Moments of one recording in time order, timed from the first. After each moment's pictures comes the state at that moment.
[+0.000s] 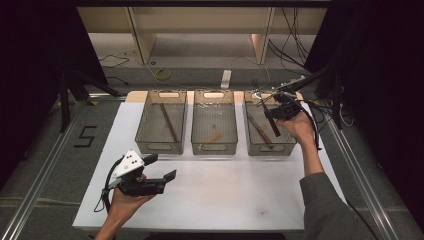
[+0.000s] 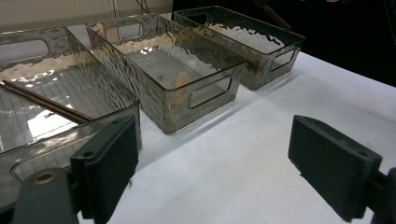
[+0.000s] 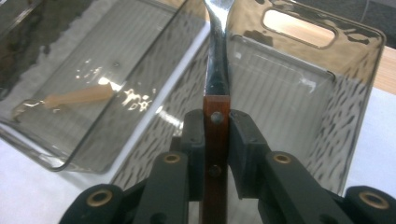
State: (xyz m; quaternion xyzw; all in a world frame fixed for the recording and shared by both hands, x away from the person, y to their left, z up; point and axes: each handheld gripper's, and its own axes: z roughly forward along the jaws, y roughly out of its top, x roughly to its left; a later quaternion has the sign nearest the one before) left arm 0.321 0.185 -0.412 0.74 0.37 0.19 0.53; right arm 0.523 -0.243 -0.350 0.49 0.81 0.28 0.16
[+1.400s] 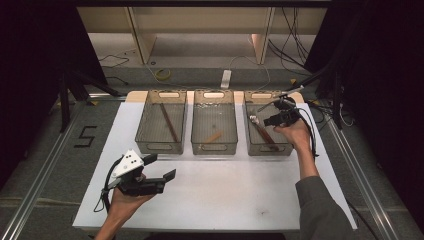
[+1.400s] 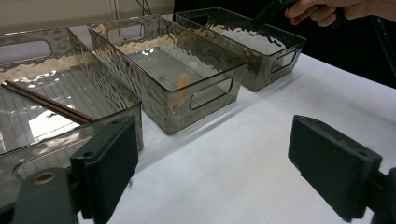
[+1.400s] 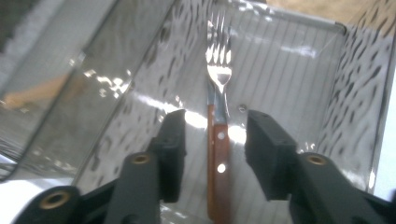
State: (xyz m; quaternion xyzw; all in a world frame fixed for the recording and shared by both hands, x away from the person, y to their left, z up) left arm 0.321 0.186 -0.412 0.74 0.37 0.19 0.53; right arm 0.531 -0.253 -0.388 0.54 0.79 0.26 0.13
